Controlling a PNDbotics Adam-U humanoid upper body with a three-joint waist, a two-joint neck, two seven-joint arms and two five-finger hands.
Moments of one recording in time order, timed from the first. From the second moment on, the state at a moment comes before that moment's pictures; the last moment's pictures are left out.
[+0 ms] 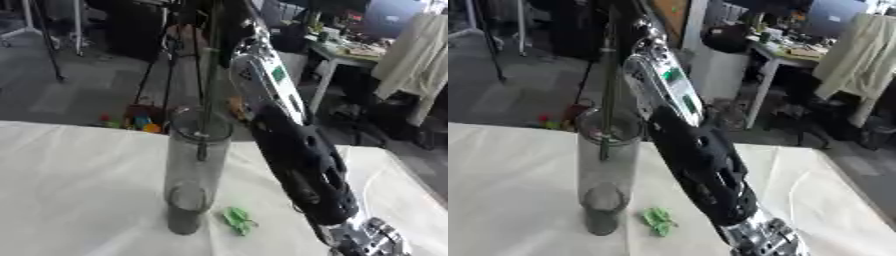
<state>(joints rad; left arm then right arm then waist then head) -0.74 0.11 -0.09 -1.99 0.28 -0.37 0.18 -0.96 -0.57 -0.01 -1.71 -0.75 0.23 -0.44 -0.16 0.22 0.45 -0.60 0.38</state>
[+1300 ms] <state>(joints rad) -0.75 0.10 -0.09 -1.99 0.28 -0.37 0.17 -0.96 -0.56 -0.01 -1.71 -0.77 0.27 -0.43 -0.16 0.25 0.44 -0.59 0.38</state>
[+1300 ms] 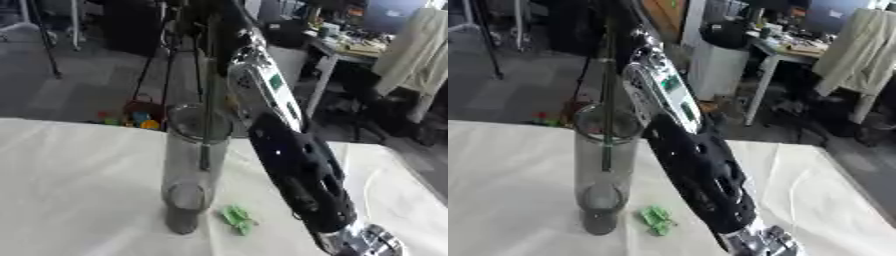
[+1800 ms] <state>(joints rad) -0.75 0.10 -0.09 -1.99 0.29 -0.37 0.17 -1.01 -0.65 -0.01 -1.71 -0.86 0.24 -0.50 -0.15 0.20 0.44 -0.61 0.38</state>
